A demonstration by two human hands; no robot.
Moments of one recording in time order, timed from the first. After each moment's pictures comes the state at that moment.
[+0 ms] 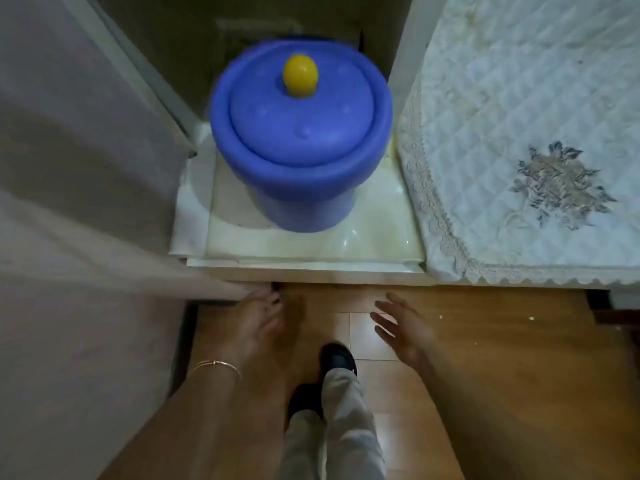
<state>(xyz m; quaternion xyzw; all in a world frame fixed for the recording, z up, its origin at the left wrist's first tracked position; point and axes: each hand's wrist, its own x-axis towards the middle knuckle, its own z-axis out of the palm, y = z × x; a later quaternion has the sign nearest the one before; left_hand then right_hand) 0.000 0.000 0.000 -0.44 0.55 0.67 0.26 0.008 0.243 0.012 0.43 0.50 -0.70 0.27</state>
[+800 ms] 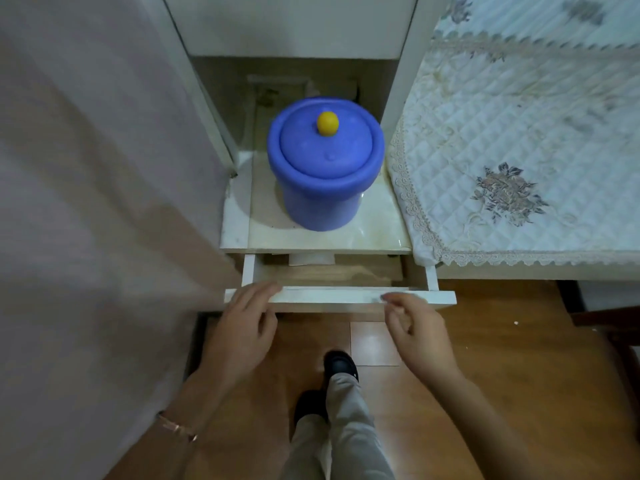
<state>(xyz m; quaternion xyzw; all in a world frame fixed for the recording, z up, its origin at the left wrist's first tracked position) 0.064 -0.030 0.134 0.04 0.94 0.33 0.03 0.067 0.218 0.143 0.07 0.92 -0.37 0.09</state>
